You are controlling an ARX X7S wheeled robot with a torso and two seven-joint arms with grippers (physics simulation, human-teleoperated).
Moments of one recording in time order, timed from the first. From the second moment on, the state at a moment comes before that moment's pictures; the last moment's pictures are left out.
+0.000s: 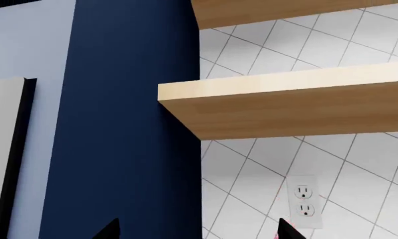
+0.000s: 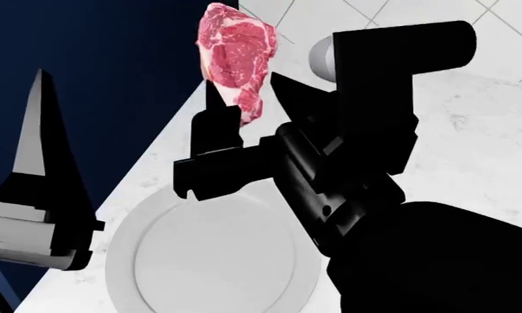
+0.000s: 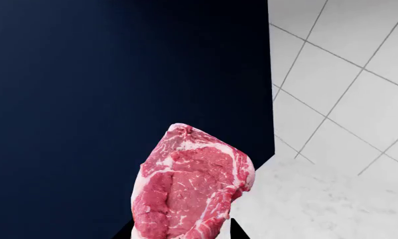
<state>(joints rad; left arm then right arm) -0.70 -0.55 0.56 0.99 -0.64 -0.57 -0.91 0.98 0.42 -0.19 -0.47 1.45 1.04 0.69</state>
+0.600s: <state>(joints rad) -0.72 -0.55 0.59 0.99 -0.65 -0.55 -0.93 0.80 0.43 -0.22 -0.48 1.48 1.03 0.71</state>
